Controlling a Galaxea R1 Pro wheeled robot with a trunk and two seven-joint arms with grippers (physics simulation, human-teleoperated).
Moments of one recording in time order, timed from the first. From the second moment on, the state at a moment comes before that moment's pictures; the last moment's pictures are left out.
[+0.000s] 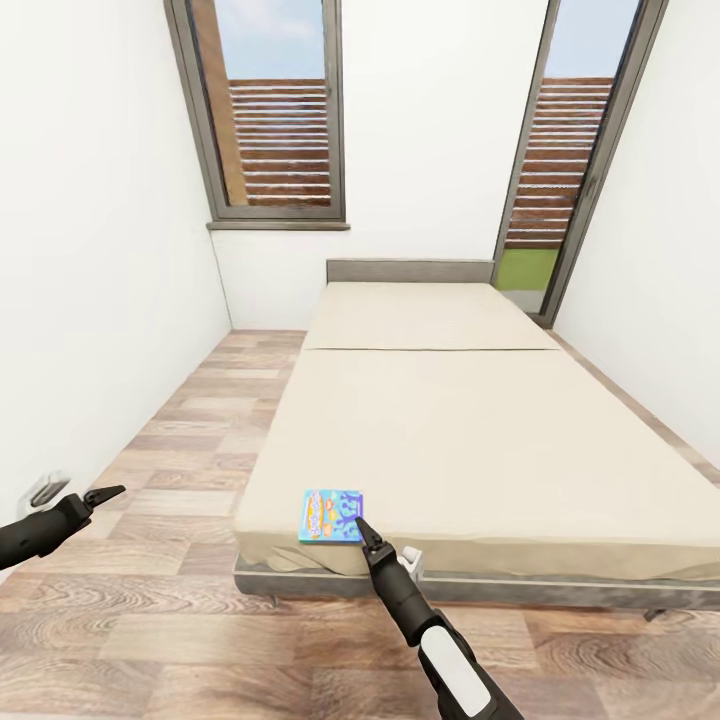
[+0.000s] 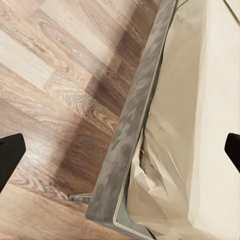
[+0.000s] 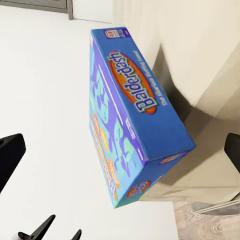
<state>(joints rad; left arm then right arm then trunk) -0.58 0.32 0.79 -1.07 0.04 0.96 -0.72 -0.39 0.17 0.26 -0.72 -1.24 0.09 0.53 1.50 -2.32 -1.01</state>
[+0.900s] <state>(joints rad) -0.58 0.32 0.79 -1.07 0.04 0.96 -0.72 -0.39 0.17 0.26 -0.72 -1.24 0.09 0.53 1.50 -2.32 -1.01</state>
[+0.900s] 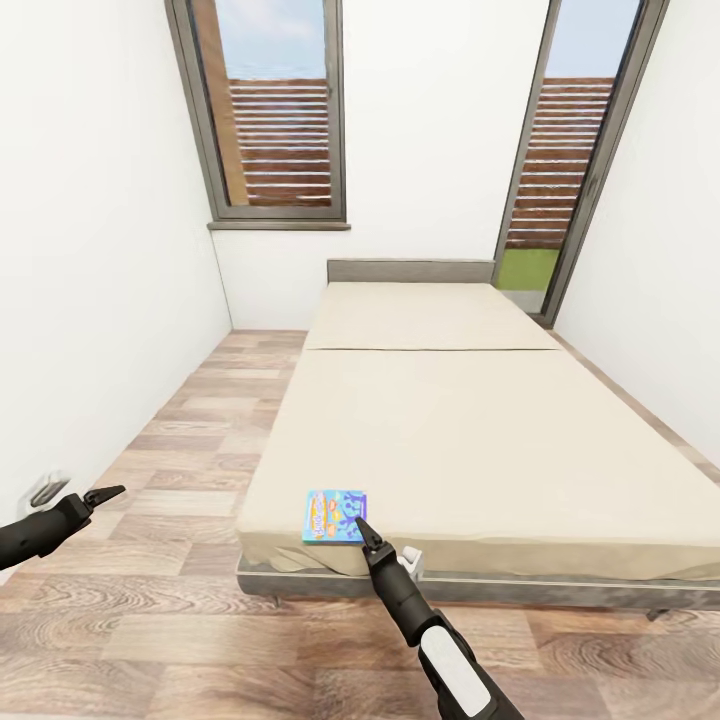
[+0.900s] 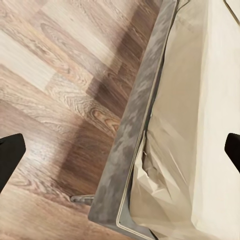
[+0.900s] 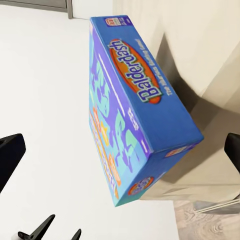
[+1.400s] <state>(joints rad) -0.58 0.32 0.79 -1.07 0.04 0.96 -0.72 -0.39 0.17 0.26 -0.72 -1.24 0.09 0.53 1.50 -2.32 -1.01</state>
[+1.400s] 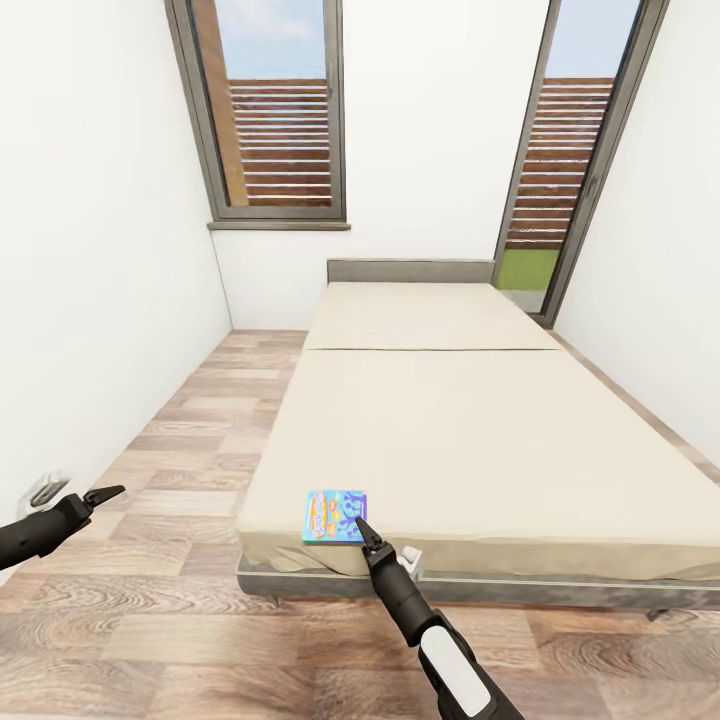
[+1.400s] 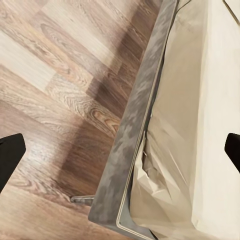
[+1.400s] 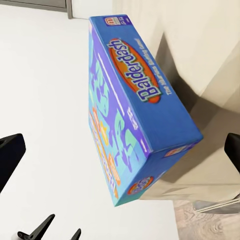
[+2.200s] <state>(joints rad) -0.58 0.32 0.80 -1.07 0.04 0.96 -0.72 -0.39 0.17 0.26 -0.72 -1.24 0.09 0.53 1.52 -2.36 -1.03</state>
